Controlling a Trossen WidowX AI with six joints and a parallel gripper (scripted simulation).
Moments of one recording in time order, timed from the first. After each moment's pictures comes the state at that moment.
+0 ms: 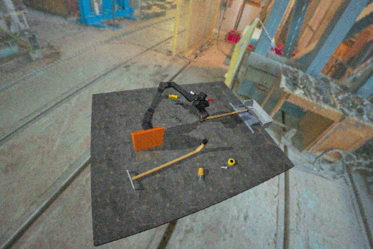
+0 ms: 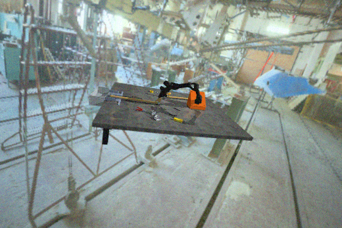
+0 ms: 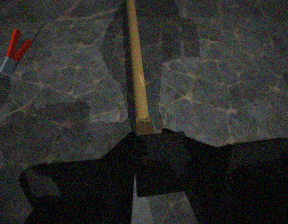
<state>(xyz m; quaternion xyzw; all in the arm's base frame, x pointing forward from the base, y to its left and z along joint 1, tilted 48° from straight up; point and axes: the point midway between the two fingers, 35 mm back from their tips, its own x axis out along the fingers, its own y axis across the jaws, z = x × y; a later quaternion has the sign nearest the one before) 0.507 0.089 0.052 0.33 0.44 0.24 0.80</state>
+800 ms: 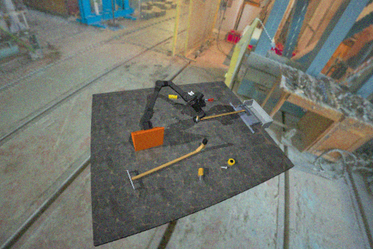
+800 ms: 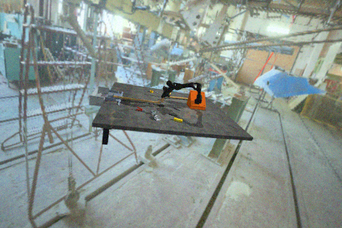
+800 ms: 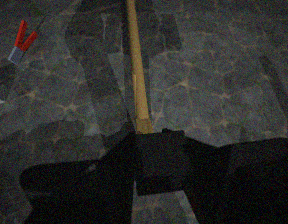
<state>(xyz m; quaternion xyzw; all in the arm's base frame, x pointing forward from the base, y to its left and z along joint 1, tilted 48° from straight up) 0.473 0.082 0.057 0.33 0.44 0.24 0.80</state>
